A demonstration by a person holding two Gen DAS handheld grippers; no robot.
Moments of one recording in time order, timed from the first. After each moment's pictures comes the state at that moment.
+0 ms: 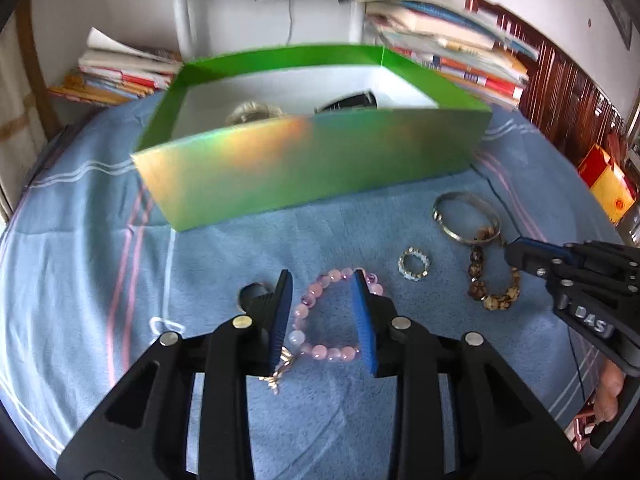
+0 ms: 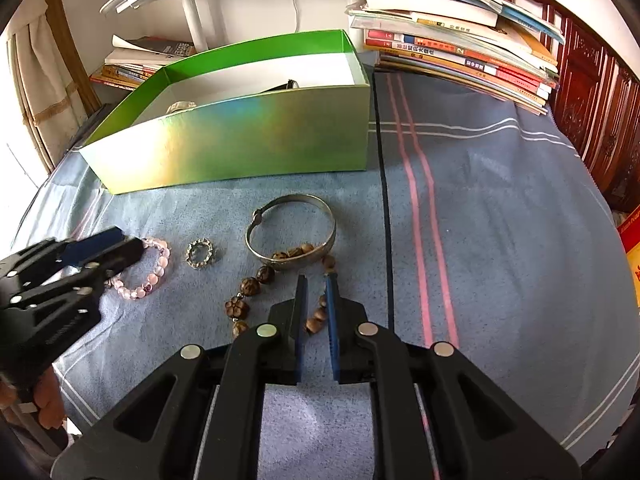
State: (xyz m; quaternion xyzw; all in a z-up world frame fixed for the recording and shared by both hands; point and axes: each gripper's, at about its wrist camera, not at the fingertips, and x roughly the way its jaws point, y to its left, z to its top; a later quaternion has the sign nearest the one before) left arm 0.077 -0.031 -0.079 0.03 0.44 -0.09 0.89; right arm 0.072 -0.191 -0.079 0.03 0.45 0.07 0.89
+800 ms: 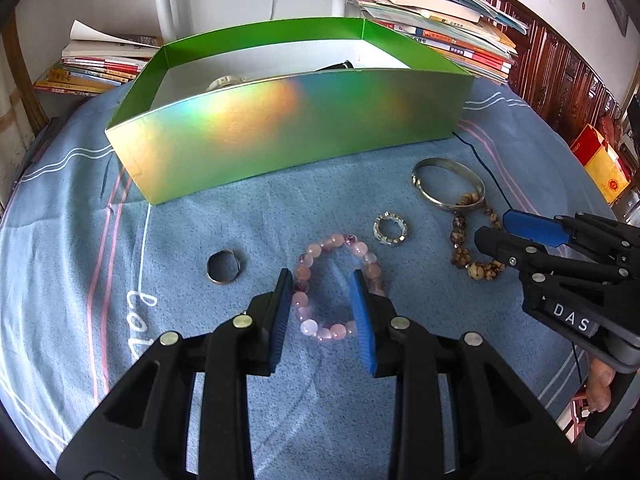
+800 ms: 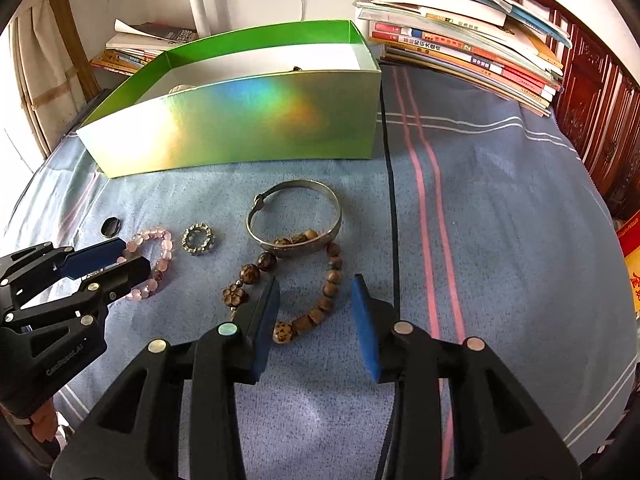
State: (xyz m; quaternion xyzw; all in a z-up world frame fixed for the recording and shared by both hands) left arm 0.064 -0.044 -0.086 0.04 0.46 -0.11 0.88; right arm 0.070 -0.182 -0.086 0.00 0.46 0.07 0.89
